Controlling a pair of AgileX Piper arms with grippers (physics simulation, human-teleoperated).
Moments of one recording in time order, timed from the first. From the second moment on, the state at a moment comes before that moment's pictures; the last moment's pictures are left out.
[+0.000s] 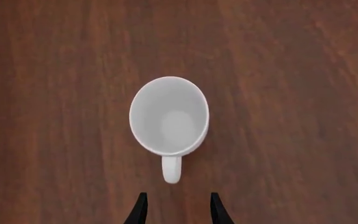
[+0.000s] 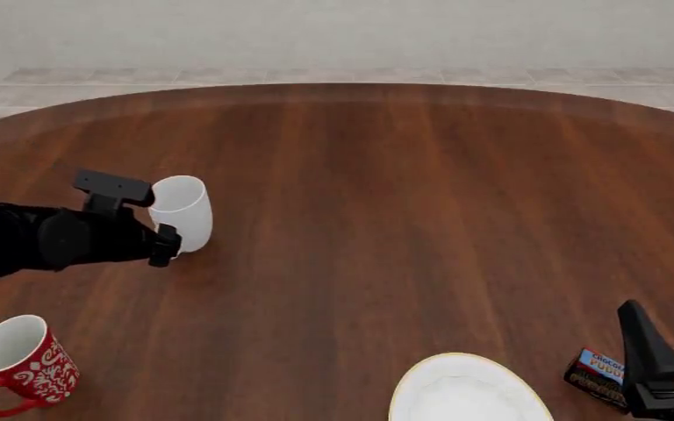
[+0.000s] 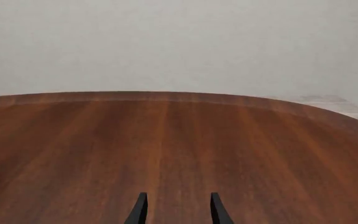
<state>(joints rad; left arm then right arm) -0.07 1.53 -0.78 0.14 0.15 0.00 0.02 0.00 -0.01 0.00</state>
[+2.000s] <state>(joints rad) -0.05 1.74 -0.83 0.04 0.17 0.00 0.02 0.00 -0.01 0.00</state>
